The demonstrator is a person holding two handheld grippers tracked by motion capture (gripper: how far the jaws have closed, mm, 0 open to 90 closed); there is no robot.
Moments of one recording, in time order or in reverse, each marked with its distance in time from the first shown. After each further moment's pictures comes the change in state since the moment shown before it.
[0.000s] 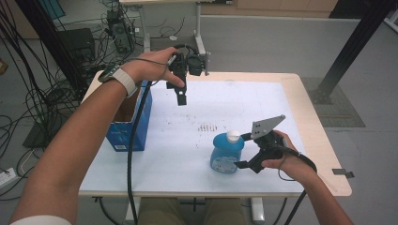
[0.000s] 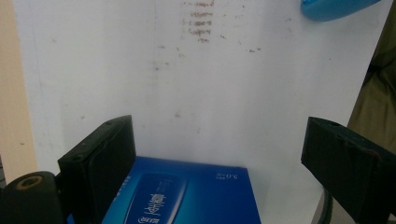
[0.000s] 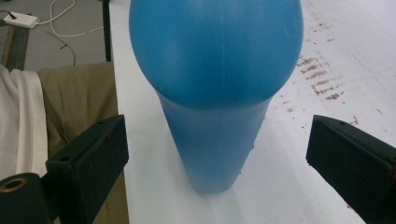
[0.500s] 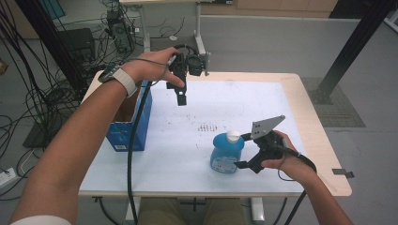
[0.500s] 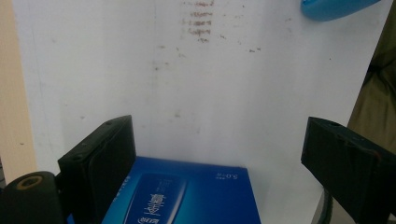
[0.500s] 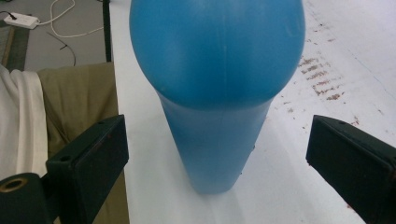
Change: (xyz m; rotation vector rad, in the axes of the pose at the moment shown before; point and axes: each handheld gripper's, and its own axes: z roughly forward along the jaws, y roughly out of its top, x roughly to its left) left arm 0.000 0.000 0.001 0.002 -0.001 0.000; right arm 0.000 0.000 0.000 -0.002 -0.001 -0.002
